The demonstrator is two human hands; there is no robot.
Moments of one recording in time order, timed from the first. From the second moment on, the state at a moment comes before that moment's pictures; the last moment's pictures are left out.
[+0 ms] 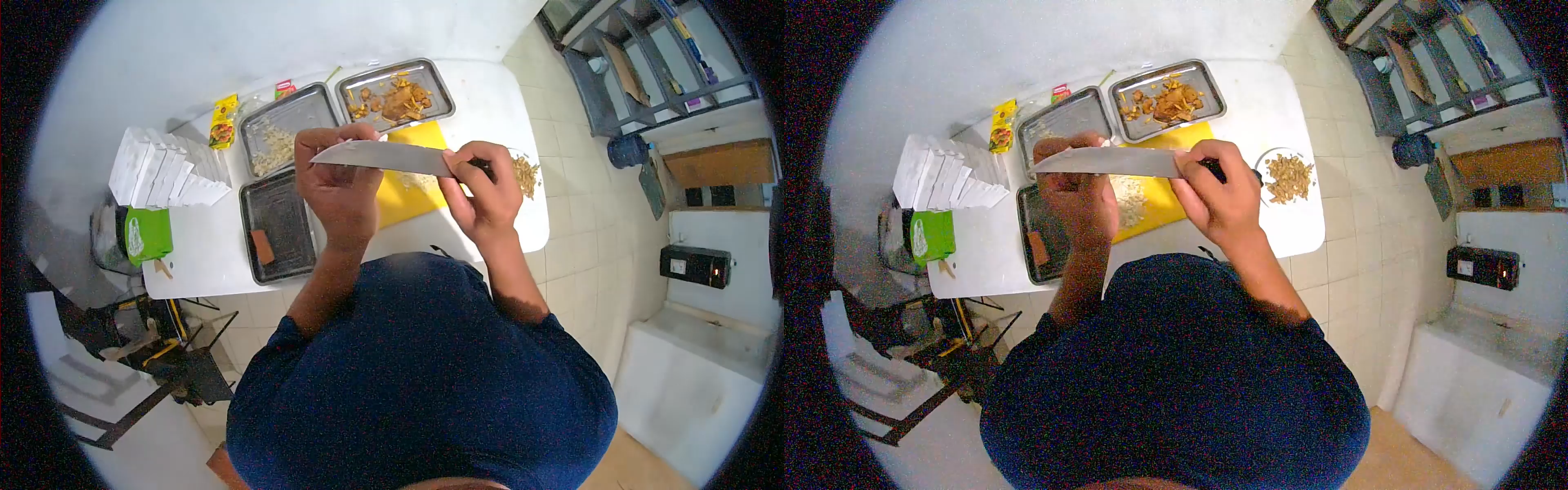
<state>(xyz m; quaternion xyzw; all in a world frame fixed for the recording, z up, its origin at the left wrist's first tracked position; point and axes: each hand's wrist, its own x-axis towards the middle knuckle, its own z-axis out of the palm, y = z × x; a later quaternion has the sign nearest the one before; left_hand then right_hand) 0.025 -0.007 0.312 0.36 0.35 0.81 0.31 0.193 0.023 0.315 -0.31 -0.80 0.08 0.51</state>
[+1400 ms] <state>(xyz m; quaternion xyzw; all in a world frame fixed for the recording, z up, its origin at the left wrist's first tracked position) 0.020 -0.013 0.334 0.45 0.37 0.79 0.15 0.197 0.023 0.320 -0.33 -0.78 0.06 0.52</state>
